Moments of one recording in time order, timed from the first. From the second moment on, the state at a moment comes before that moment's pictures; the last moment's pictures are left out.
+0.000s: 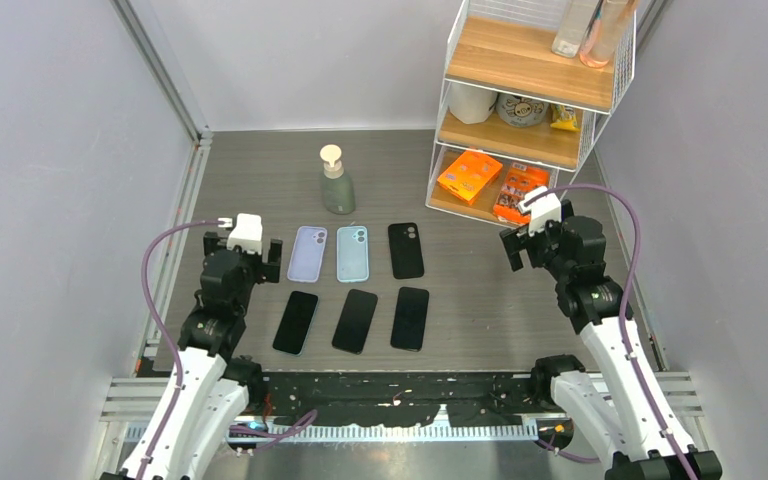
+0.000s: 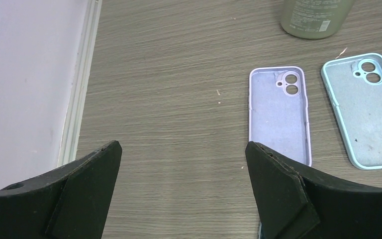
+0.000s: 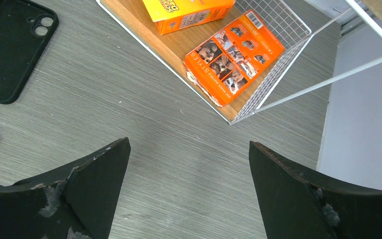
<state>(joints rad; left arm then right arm) -0.19 0.56 0.47 -0.22 -0.23 0.16 0.12 0.73 0.68 -0.35 -0.08 -0.38</state>
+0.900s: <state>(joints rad) -0.11 0.56 0.47 -0.22 -0.11 0.16 0.07 0.71 0.67 -0.36 -0.13 -0.39</state>
